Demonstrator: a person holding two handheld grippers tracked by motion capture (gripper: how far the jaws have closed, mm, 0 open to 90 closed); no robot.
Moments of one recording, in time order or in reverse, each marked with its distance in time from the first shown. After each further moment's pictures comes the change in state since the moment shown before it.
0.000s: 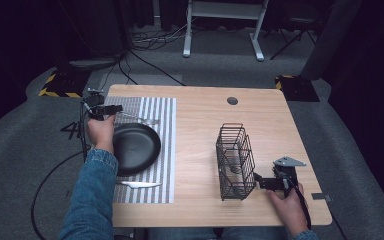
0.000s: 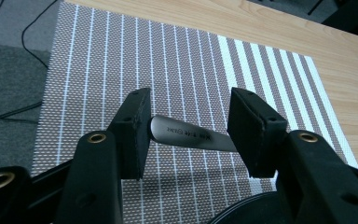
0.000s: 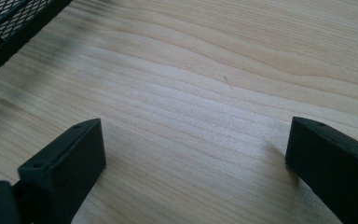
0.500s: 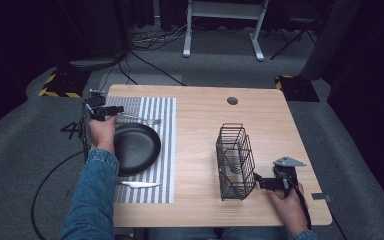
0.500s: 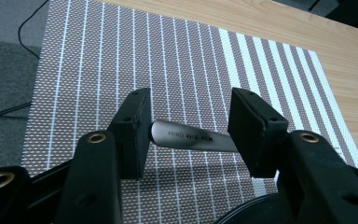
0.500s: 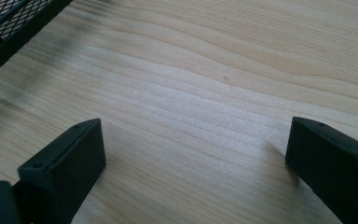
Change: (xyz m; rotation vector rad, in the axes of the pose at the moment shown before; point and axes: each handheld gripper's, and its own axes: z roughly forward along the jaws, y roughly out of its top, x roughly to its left) left arm 0.003 -0.002 0.005 0.009 0.002 -0.010; right arm 0.000 0.000 0.000 0.000 0.001 0.000
